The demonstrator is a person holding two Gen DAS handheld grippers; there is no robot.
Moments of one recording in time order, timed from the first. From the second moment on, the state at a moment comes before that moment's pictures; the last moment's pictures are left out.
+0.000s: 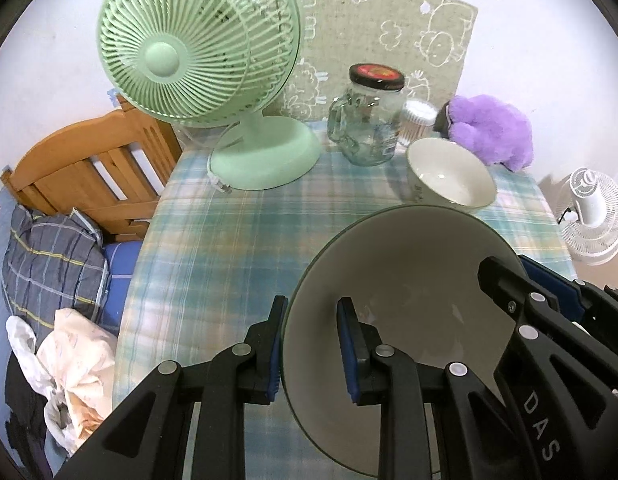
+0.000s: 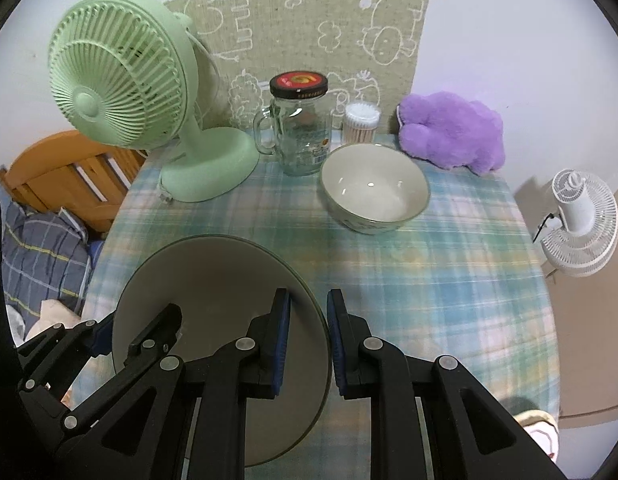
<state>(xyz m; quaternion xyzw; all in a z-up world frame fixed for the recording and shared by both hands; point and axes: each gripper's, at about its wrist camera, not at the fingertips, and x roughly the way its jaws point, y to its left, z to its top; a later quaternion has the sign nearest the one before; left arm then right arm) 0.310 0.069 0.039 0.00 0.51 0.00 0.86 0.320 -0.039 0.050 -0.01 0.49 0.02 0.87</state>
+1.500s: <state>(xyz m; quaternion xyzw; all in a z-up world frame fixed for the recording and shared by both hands) 0.153 -0.013 0.038 -0.02 0.52 0.00 0.86 0.160 -0.131 0.057 -0.02 0.50 0.05 0.86</state>
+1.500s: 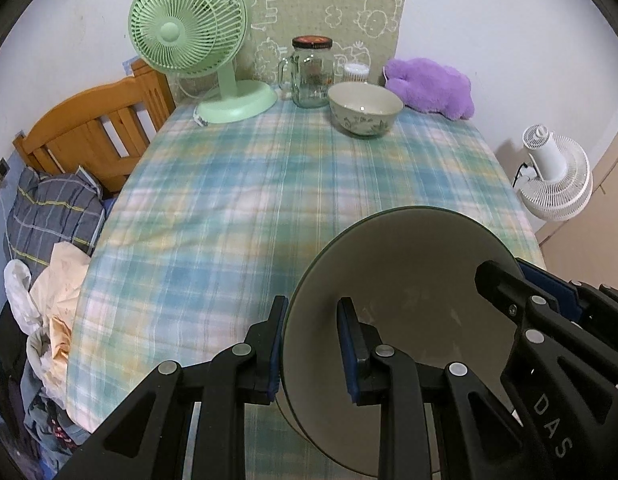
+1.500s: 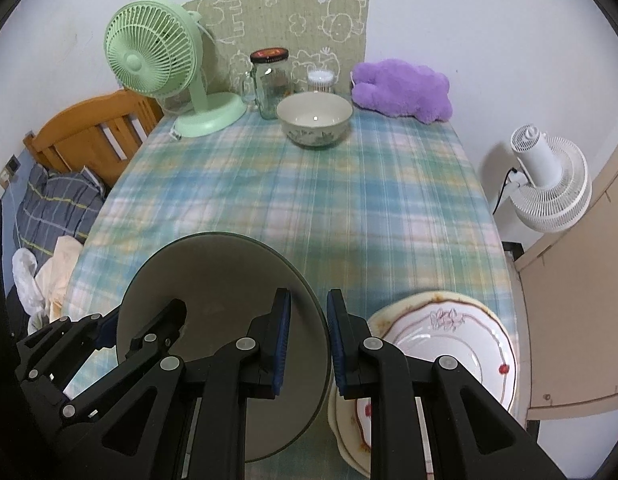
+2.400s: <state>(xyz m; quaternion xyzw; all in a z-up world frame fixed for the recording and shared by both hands) 0.146 -0.002 0.002 -0.01 0.55 0.00 0.83 0.152 -0.118 0.019 -0.02 0.55 0.05 0.83</state>
